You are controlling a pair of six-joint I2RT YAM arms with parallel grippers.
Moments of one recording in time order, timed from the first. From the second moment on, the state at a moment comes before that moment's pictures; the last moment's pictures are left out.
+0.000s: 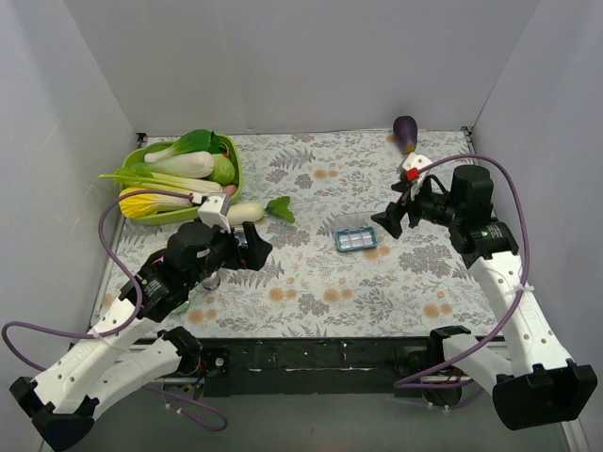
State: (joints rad) left arm -0.72 0.71 0.82 -0.51 -0.12 -0.49; right arm 0.20 1.01 1.02 -0.40 -0.64 -0.40
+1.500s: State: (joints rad) left arm -0.29 1.22 0.88 -0.92 -0.37 -0.92; right arm 0.14 0.85 0.57 -0.27 -1.01 -0.53
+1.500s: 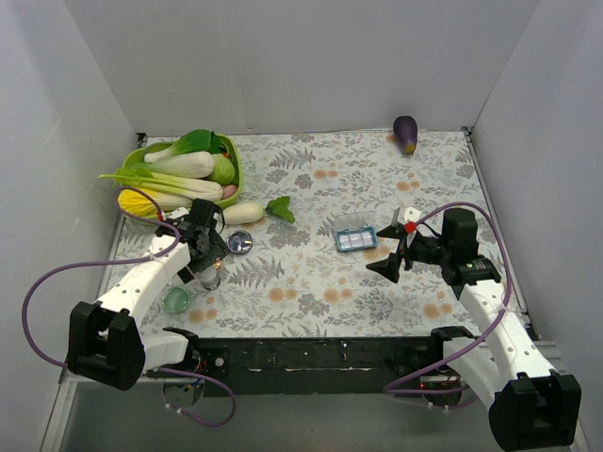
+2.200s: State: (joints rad) left arm -0.29 1.16 0.84 -0.97 -0.38 -0.99; right arm 0.14 0.85 0.57 -0.27 -1.01 -0.53
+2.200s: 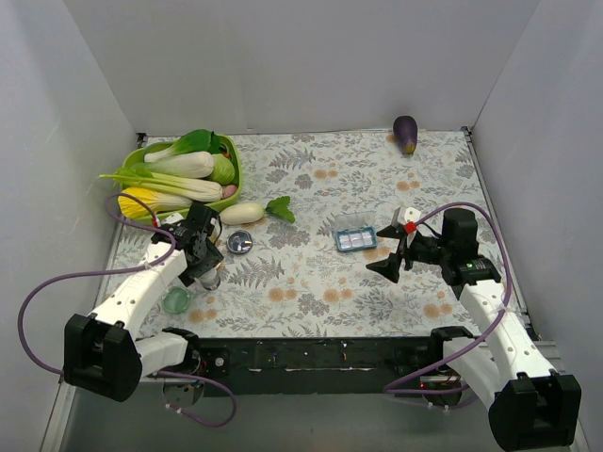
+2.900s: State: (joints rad) left arm -0.30 1.00 0.83 -0.80 0.09 -0.76; right arm 0.14 0.85 0.57 -0.35 -1.08 -0.66
